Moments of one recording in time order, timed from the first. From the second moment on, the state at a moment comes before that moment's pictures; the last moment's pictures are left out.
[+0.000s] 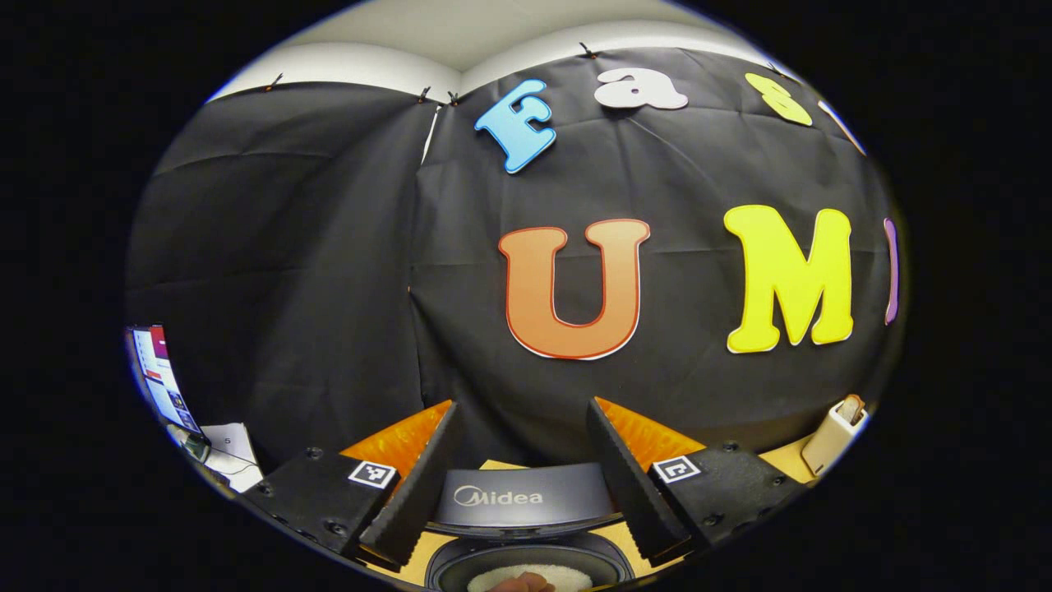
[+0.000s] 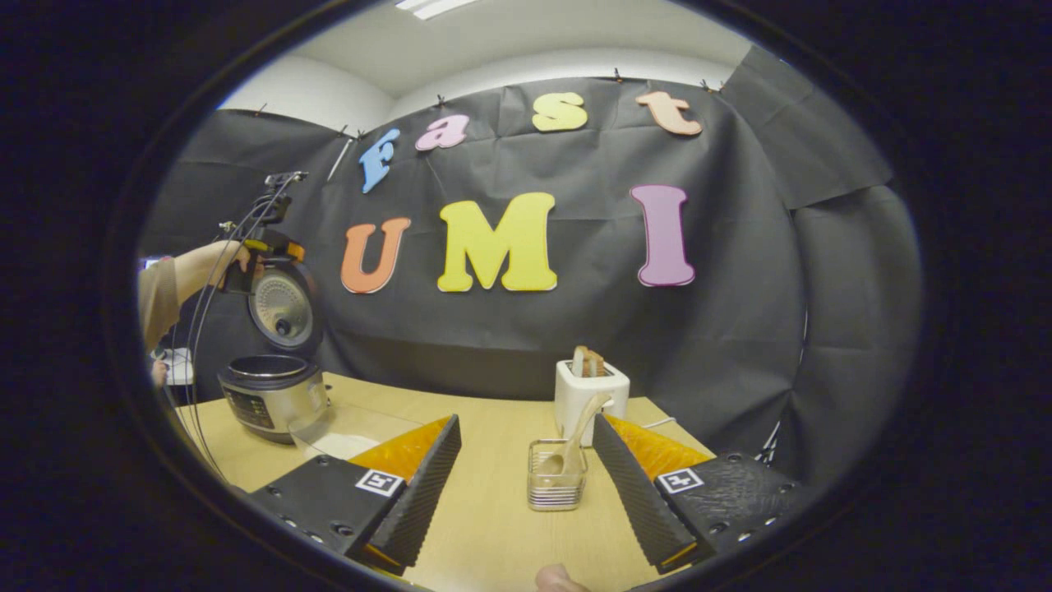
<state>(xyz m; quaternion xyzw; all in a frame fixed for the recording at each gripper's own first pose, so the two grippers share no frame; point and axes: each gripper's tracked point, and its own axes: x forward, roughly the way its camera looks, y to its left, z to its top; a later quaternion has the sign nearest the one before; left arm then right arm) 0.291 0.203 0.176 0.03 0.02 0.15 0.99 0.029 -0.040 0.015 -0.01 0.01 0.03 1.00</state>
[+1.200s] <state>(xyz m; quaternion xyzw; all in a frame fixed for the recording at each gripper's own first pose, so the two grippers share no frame) 0.150 0.139 0.010 0.03 0.03 0.15 0.99 -0.004 -0.081 0.047 0.02 -0.01 0.02 1.00</state>
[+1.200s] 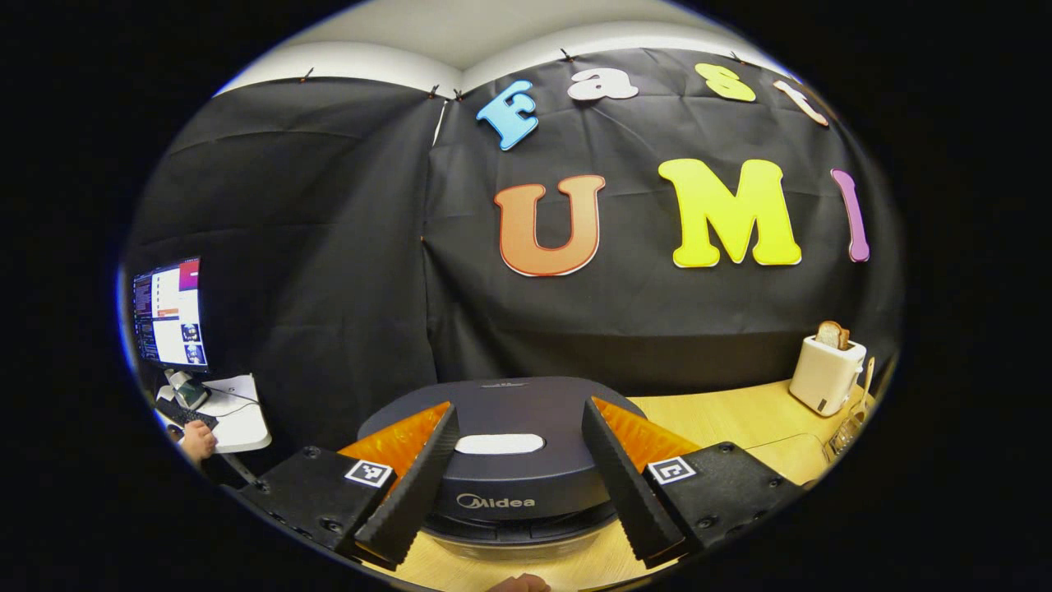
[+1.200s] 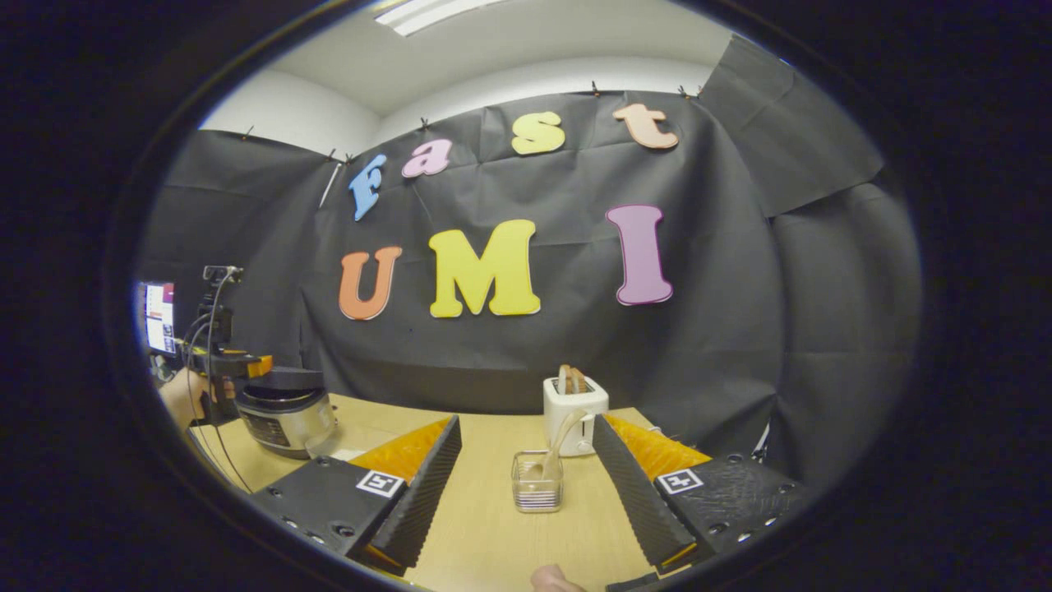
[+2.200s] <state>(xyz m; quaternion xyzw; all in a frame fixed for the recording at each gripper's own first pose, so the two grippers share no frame) 0.148 0.134 -0.022 0.03 -0.01 0.17 0.99 -0.009 -0.072 0.048 0.02 -0.01 0.03 1.00</state>
